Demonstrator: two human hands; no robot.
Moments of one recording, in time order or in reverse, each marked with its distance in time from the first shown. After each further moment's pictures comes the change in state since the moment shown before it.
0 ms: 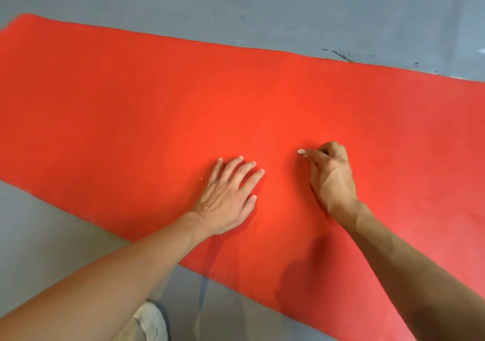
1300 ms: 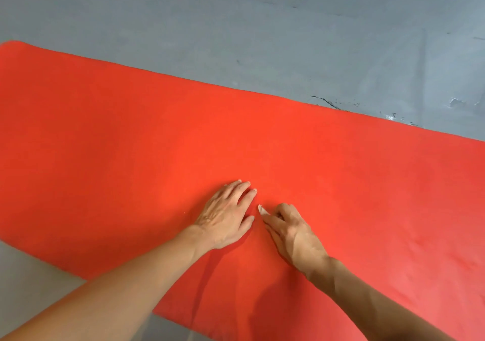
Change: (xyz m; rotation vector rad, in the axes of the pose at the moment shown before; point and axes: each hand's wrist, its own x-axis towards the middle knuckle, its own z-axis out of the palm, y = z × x) left_hand 0.052 -0.040 -0.010 -0.101 -0.194 -0.013; right_hand -0.021 -0.050 0.029 -0.004 -0.173 -0.389
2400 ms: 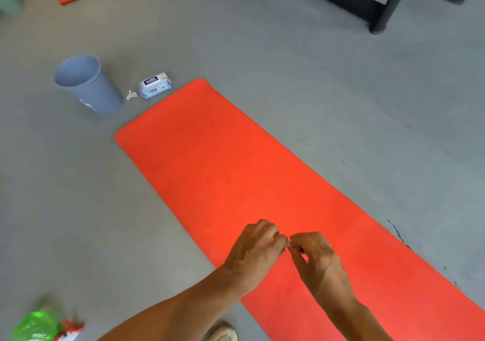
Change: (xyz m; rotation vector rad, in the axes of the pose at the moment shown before) left_hand -0.191 -0.083 -0.358 -0.144 0.529 -0.268; right_hand 0.231 -0.332 -0.241 0.187 -0.204 -0.075
